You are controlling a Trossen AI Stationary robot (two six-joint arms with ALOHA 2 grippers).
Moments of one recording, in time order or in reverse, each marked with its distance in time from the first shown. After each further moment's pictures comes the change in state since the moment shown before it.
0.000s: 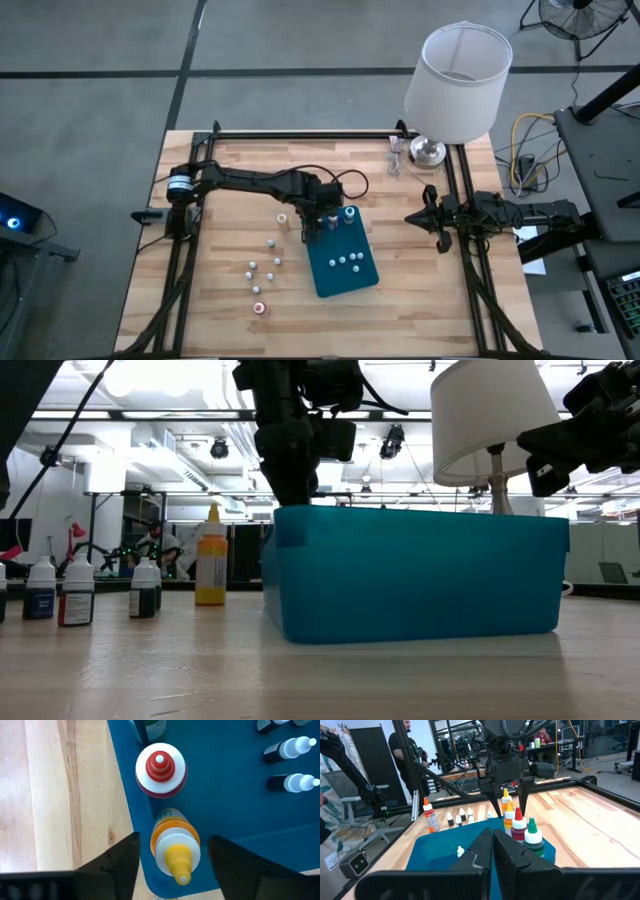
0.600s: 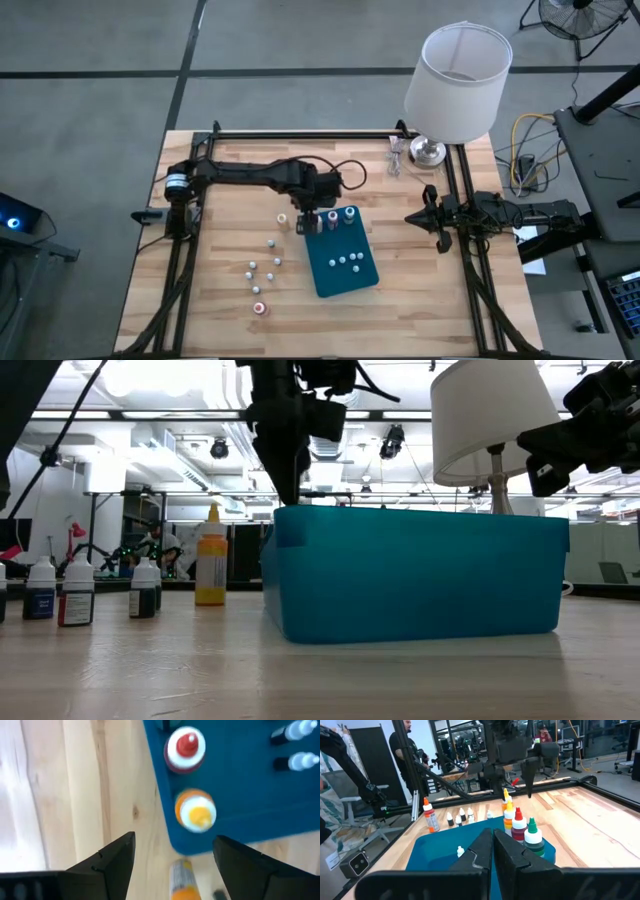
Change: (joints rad) left arm 0.028 -0.022 0.120 -0.202 -0.036 0.048; right arm 0.000 0.000 0.000 0.000 0.000 0.000
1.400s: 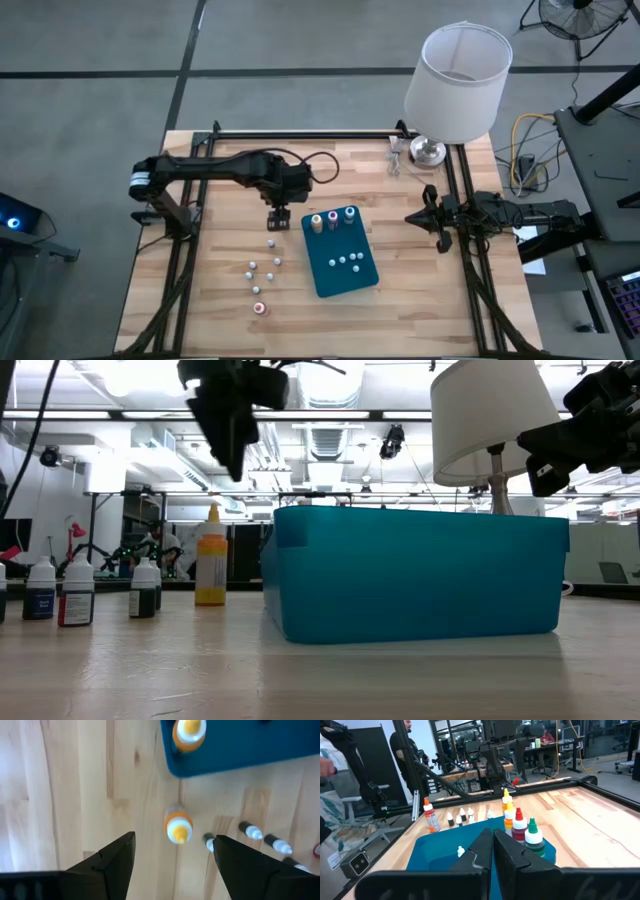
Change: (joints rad) left arm 0.006 -0.269 -0.179 -0.113 0.004 -0.047; right arm 0.000 0.000 0.000 0.000 -0.001 0.000
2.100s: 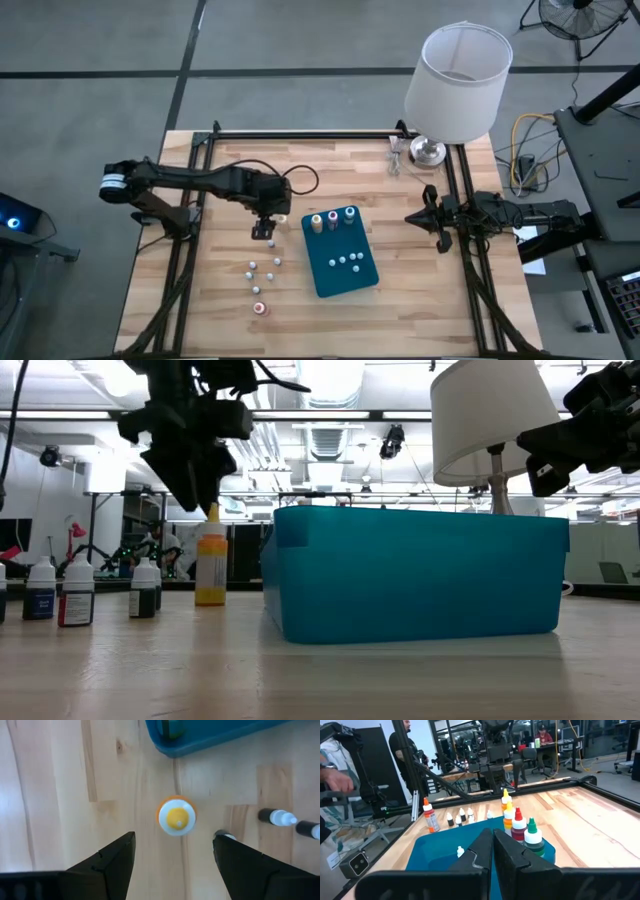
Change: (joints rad) left arm -0.011 -0.223 -0.466 0.372 0.009 0.127; right arm 0.000 0.001 0.000 0.000 0.002 0.000
